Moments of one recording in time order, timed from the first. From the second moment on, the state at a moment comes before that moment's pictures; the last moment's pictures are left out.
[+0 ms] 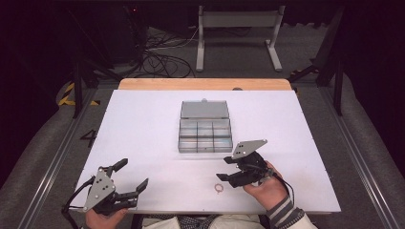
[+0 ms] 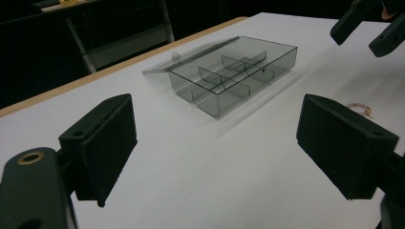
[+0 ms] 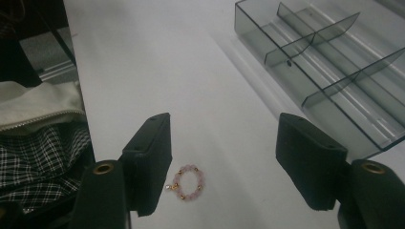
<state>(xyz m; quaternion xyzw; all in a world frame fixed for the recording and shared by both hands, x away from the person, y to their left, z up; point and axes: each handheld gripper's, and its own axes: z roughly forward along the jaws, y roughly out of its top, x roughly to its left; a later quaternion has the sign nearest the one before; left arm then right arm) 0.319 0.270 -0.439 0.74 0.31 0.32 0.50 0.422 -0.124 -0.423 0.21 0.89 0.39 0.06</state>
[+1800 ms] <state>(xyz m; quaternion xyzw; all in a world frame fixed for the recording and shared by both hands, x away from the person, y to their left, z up) 0.319 0.269 -0.439 0.75 0.31 0.32 0.49 0.421 -0.086 -0.467 0.16 0.96 0.24 0.05</state>
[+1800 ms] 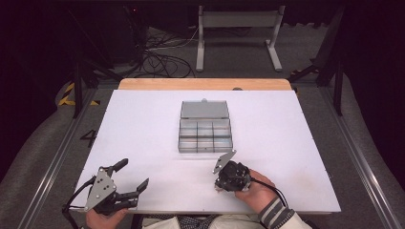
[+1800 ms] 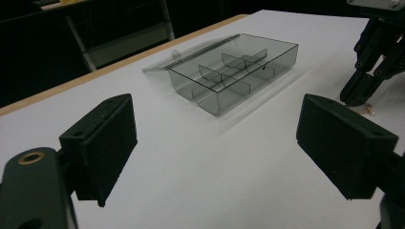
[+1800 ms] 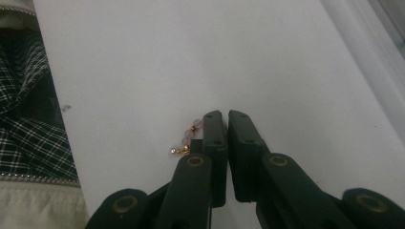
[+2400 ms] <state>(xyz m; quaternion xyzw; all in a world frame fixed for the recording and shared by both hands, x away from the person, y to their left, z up) 0.319 0.269 -0.439 0.75 0.31 0.32 0.49 0.416 -0.090 -0.455 0.15 0.95 0.27 0.07</state>
